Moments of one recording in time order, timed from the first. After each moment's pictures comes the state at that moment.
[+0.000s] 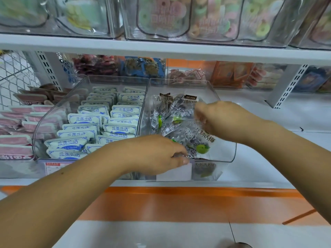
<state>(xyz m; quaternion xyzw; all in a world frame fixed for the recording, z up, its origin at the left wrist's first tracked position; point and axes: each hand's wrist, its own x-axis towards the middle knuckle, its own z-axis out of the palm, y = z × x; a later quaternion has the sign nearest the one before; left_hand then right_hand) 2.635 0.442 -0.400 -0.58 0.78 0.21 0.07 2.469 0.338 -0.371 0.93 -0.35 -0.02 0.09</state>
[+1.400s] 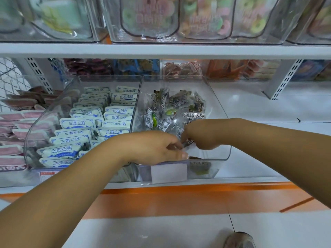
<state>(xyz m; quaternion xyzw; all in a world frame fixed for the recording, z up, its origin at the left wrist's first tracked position) 2.638 0.423 -0.391 -0.61 0.72 0.33 0.03 2.494 0.324 -0.401 0.92 -0.29 -0.26 -0.03</state>
